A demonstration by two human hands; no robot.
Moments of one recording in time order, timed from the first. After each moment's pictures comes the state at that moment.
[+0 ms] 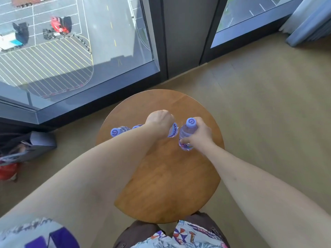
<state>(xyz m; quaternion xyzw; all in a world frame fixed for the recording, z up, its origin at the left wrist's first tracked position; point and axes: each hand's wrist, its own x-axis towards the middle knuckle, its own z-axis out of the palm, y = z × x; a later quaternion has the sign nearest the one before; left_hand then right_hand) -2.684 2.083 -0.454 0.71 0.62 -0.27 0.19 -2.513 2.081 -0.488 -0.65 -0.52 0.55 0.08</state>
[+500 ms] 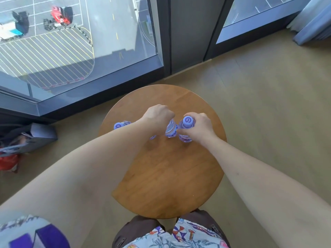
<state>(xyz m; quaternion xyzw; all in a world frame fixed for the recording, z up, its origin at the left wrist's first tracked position) -2.710 2.078 -0.465 0.72 0.62 -0.22 0.22 -2.529 2.096 -0.496 -0.60 -0.66 0.46 0.03</state>
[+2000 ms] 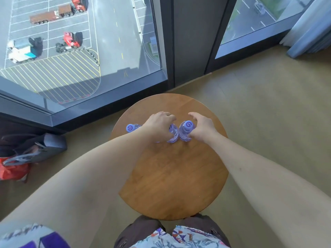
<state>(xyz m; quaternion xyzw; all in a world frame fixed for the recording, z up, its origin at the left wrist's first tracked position) -2.720 2.030 -0.429 0.69 0.67 -0.09 0.27 -2.537 2.084 -0.451 -0.58 -0.69 0.44 -0.03</state>
